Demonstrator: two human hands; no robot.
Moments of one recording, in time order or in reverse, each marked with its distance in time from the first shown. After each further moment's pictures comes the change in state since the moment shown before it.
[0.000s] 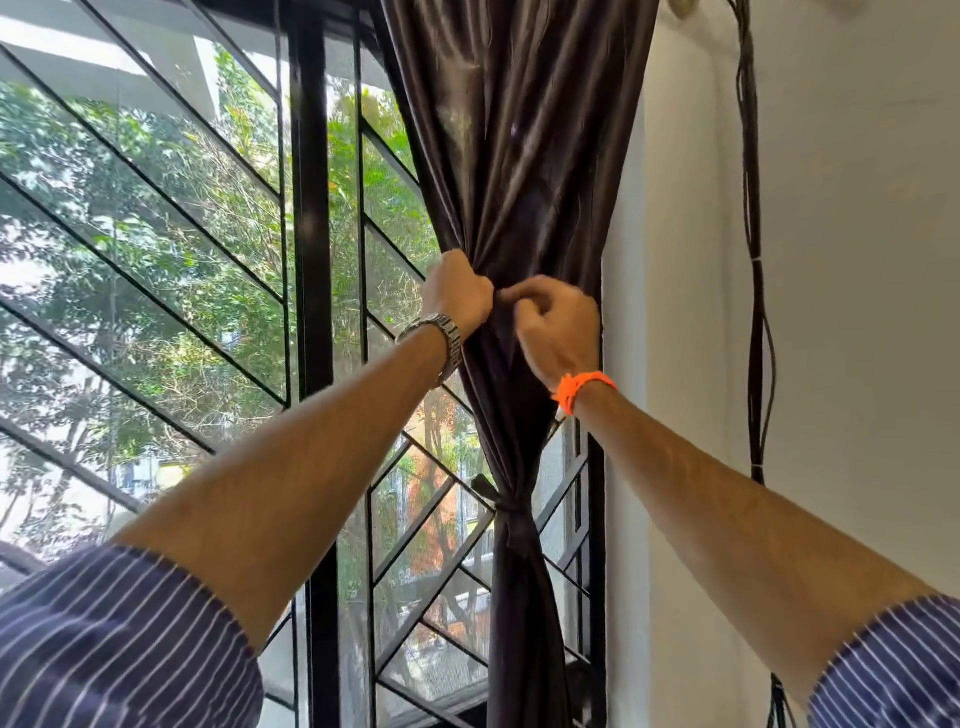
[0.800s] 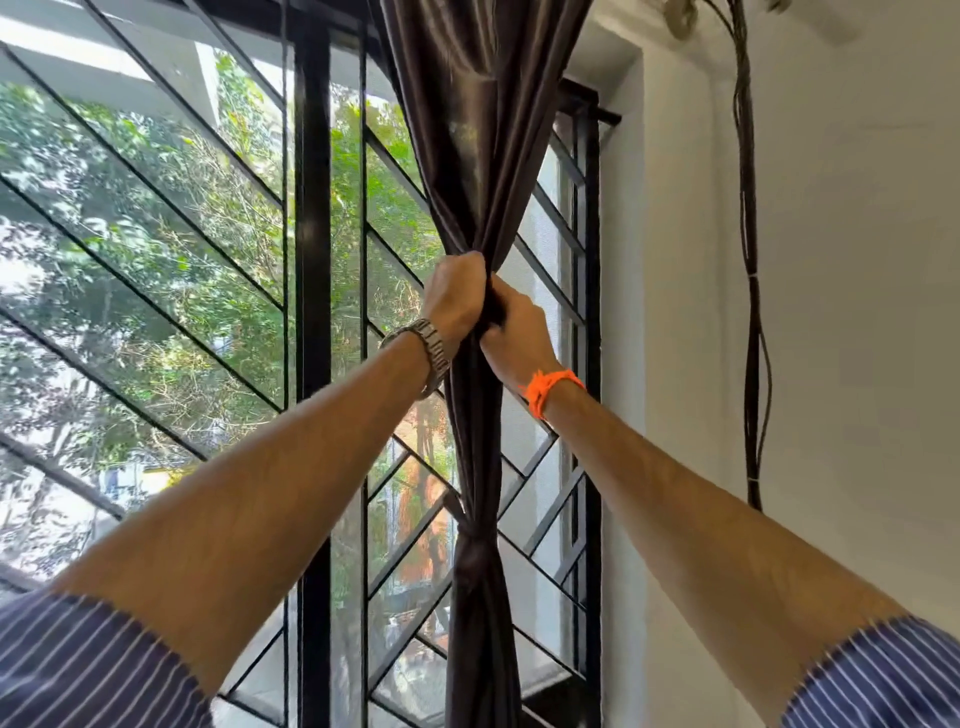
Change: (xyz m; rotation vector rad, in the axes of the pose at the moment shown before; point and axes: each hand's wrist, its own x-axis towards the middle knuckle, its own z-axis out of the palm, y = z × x) left_hand 0.001 0.003 -0.013 -0.484 -0.096 -0.127; right_hand 0.005 -0.023 0.028 0.044 -0.241 -0.037
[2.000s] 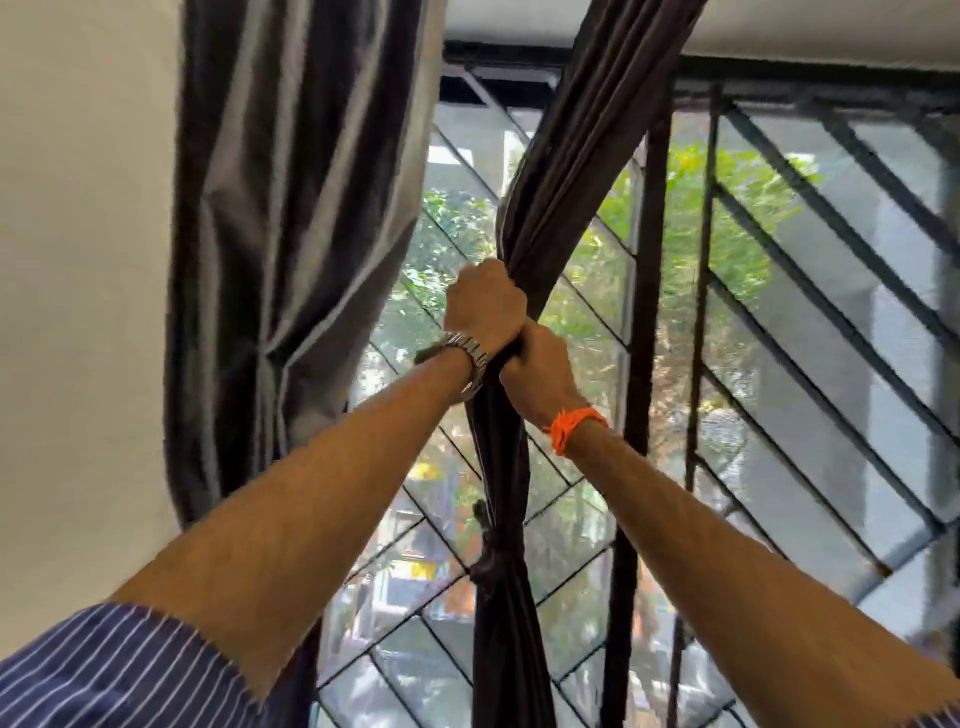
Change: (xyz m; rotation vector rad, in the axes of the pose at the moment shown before) left_hand -0.020 0.004 -0.341 0.915 0.420 0.128; right_hand -0.033 -0.218 0.260 0.259 -0.104 -0.228
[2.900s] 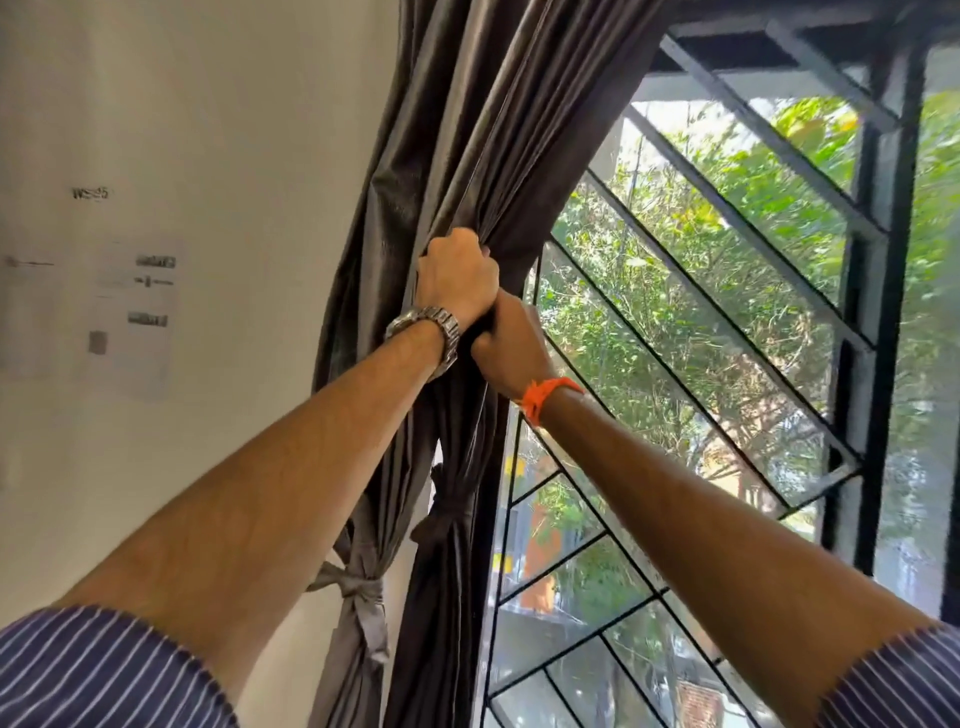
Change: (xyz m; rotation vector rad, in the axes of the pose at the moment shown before) left_hand 0.054 -0.203 -0.144 0.137 0.171 -0.084; right_hand 0.026 -0.126 0.219 0.259 -0.156 -0.093
